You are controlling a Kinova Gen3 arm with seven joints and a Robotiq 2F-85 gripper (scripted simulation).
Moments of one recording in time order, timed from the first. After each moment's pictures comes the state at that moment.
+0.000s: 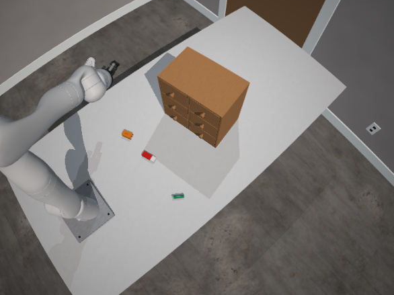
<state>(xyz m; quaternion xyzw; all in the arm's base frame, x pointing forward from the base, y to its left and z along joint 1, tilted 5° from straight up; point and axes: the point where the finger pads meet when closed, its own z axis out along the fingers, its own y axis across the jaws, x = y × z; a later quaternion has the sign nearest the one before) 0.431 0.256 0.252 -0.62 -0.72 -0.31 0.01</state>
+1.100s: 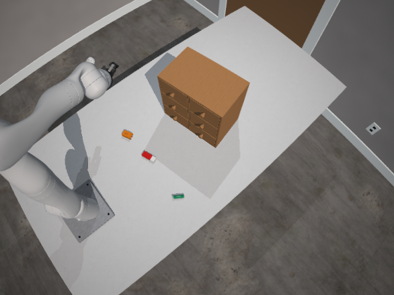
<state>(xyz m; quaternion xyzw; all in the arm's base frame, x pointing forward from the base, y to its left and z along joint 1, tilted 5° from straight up) 0.417 0.247 0.259 -0.62 -0.73 -0.28 0.03</state>
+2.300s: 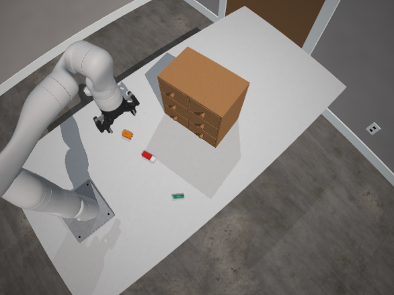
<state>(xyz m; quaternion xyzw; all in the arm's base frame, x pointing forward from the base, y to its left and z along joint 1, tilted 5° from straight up) 0.329 0.027 0.353 -0.74 -0.67 0.02 -0.03</state>
